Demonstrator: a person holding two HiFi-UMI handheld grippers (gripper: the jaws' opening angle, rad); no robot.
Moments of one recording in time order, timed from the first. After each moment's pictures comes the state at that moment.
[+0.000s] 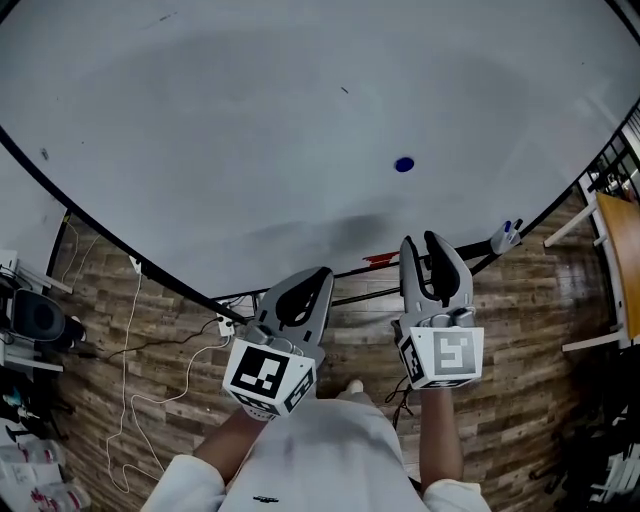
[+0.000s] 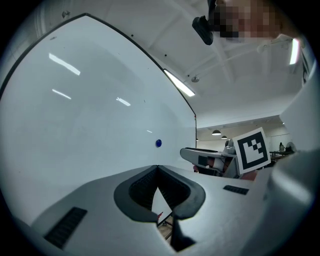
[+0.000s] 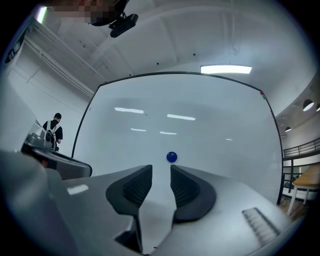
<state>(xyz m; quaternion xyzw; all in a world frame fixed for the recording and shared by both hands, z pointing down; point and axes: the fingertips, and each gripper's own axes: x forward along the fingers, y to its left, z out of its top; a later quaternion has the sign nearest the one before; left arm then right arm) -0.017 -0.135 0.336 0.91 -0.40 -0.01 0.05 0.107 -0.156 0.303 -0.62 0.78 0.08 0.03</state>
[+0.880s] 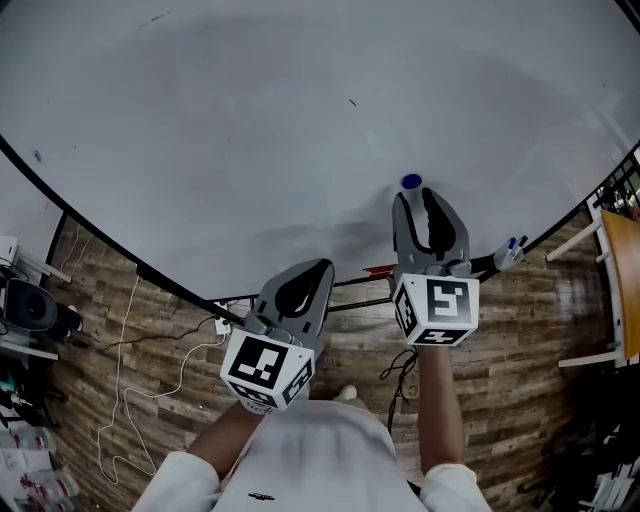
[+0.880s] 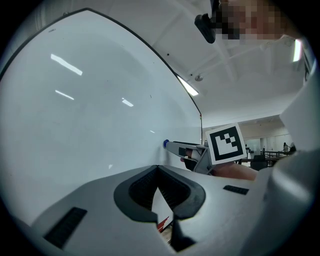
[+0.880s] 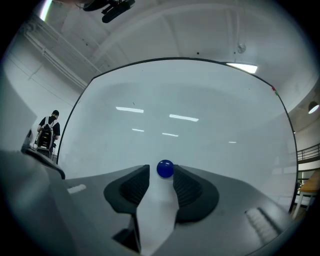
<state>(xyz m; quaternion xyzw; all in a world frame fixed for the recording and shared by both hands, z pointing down) -0.012 -0.174 0.335 0.91 -0.42 -0.01 0.05 0.109 -0.249 0.286 -0.62 0.78 0.09 0.03</state>
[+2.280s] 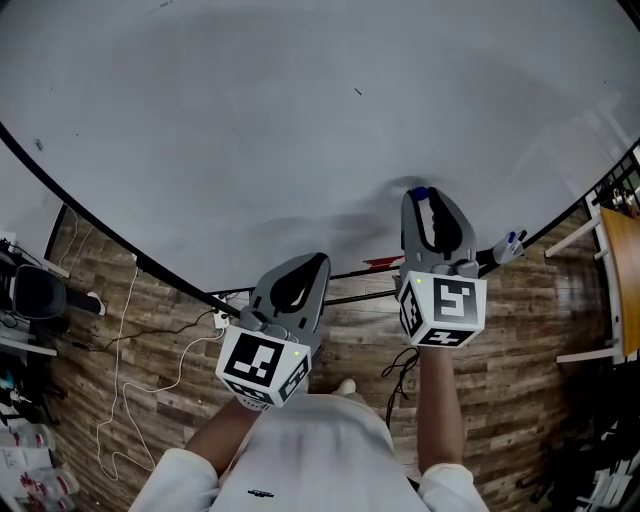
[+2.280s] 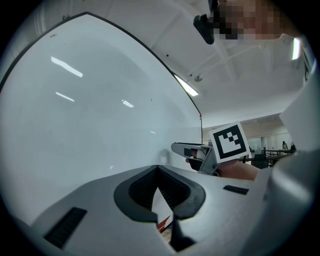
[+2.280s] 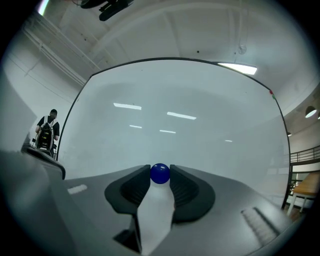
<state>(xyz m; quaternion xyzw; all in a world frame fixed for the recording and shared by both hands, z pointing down) -0.022 -0.166 0.333 0.90 -0.42 -0.01 0.04 0.116 -0.234 0.290 -0.63 0.77 0.08 0.01</state>
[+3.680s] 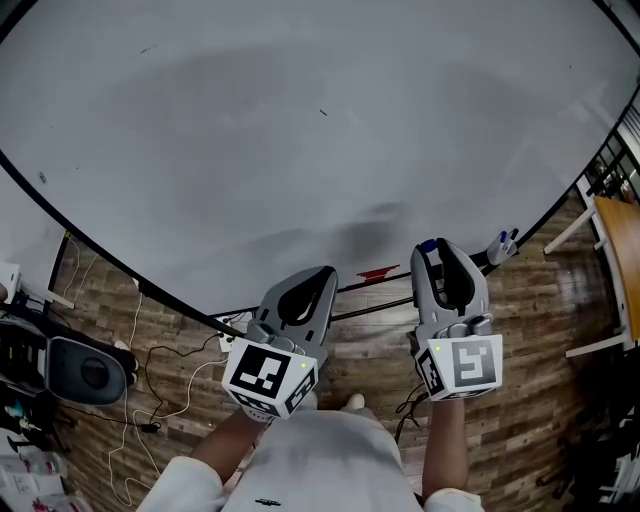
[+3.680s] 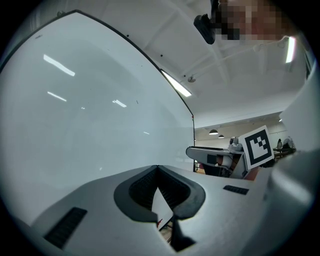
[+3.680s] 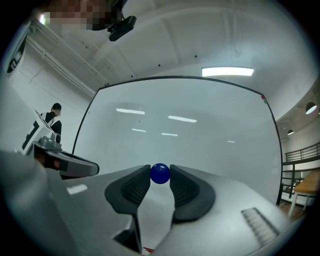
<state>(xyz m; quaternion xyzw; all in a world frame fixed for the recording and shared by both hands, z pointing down) 0.007 -0.153 0.315 0.92 -0.39 -0.01 0.03 0.137 -0.155 0.276 -0.62 0.78 0.09 0.03</state>
